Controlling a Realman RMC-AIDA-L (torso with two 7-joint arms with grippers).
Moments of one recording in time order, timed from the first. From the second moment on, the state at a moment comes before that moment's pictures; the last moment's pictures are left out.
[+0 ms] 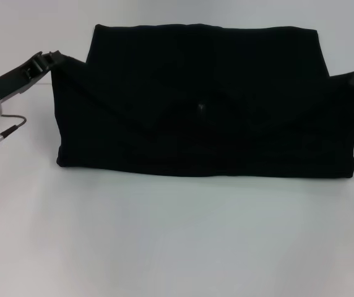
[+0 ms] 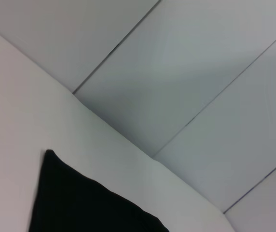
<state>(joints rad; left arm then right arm) -0.71 -2.05 0.29 0.47 1.86 1.01 -1.87 0.66 2.06 -0.29 -0.45 -1.85 -0.91 1.78</state>
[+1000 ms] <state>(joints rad) -0.82 -2.16 0.46 0.44 1.81 0.52 -1.67 0.77 2.09 -0.37 -0.35 -1.81 -0.54 1.54</state>
